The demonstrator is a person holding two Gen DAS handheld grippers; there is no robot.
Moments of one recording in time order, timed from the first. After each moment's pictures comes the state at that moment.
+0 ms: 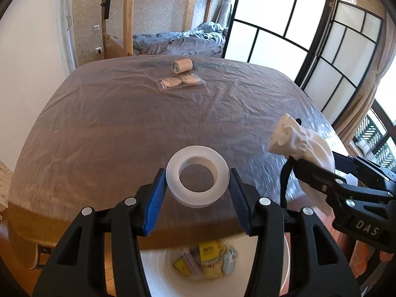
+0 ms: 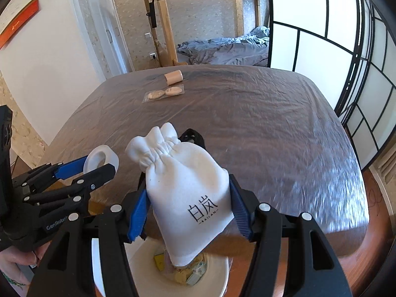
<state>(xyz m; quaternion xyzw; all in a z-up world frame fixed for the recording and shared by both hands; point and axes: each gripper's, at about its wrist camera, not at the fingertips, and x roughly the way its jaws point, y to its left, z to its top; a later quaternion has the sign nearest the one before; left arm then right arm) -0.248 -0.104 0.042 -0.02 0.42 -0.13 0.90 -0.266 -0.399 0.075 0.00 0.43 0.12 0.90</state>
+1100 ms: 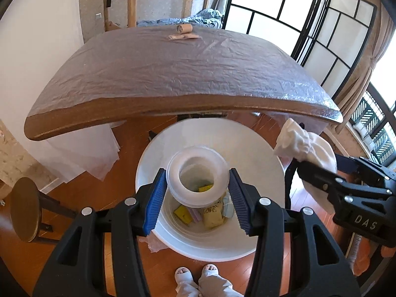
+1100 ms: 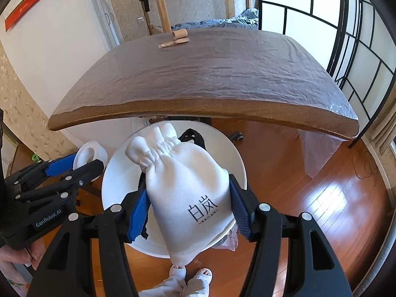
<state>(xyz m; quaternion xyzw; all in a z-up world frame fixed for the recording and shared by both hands) -0.372 -0.084 0.011 -0.01 0.46 -0.12 0.88 -0.401 -0.393 0.038 0.01 0.48 0.11 0.87</state>
